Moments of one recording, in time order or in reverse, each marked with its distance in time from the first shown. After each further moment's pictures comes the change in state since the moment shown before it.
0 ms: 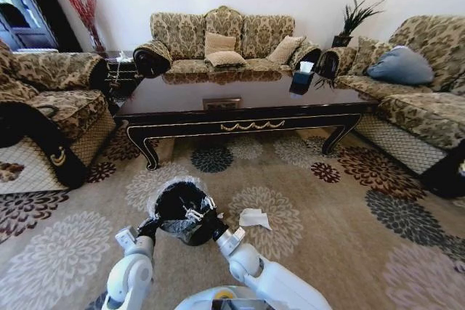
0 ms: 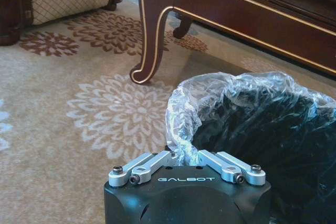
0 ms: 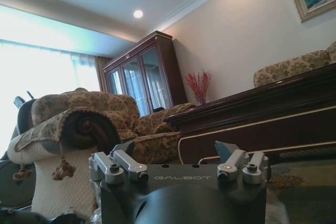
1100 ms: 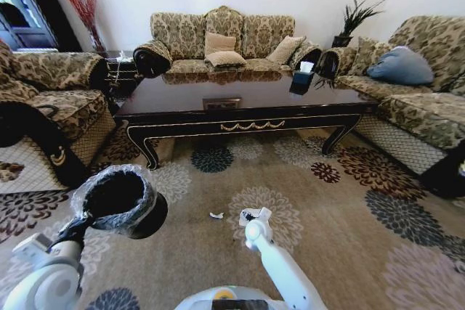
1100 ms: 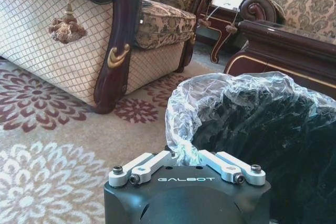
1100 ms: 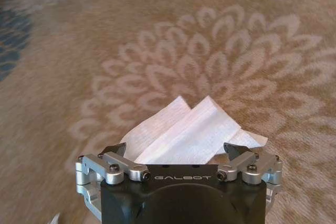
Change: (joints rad) left arm 0.129 0.129 -0.448 -0.136 -0.256 0.013 -0.046; right arm 0.026 0.229 0.519 -0.315 0.609 -0.666 0.861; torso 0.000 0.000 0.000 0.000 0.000
